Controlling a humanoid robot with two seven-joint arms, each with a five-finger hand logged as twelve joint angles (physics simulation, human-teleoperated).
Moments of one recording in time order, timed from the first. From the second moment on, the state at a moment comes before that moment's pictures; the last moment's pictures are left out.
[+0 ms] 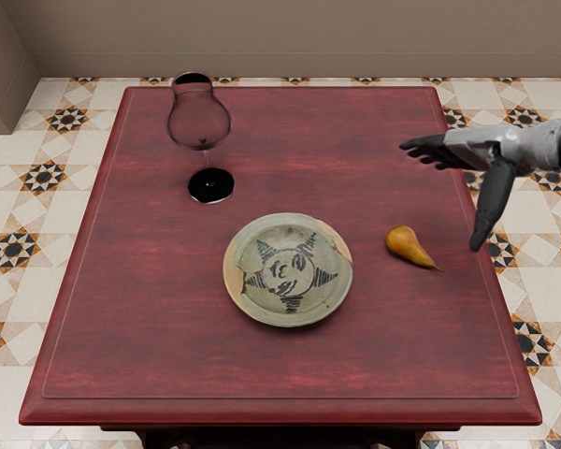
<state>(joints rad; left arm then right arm) -0.06 0.00 -0.12 -0.12 0.02 0.02 0.07 0.87 -0.86 0.82 1.53 -0.74 0.61 -0.61</state>
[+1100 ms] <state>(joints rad) -0.06 0.00 -0.12 -0.12 0.02 0.02 0.07 0.81 -0.65 0.48 1.58 -1.24 0.08 -0.61</state>
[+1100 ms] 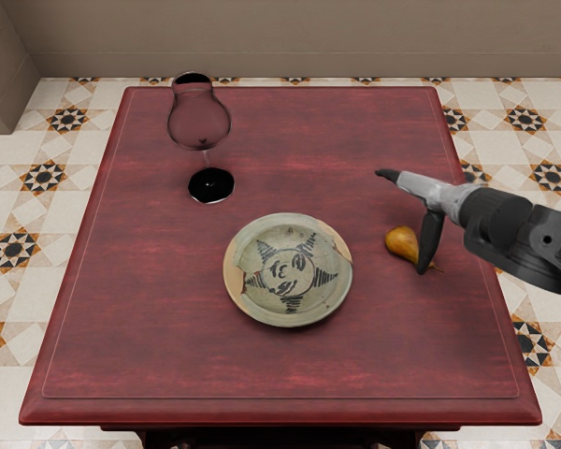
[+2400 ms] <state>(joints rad) -0.06 0.00 -0.12 -0.12 0.02 0.02 0.07 0.68 -0.65 0.47 1.66 -1.43 -0.05 -0.61</state>
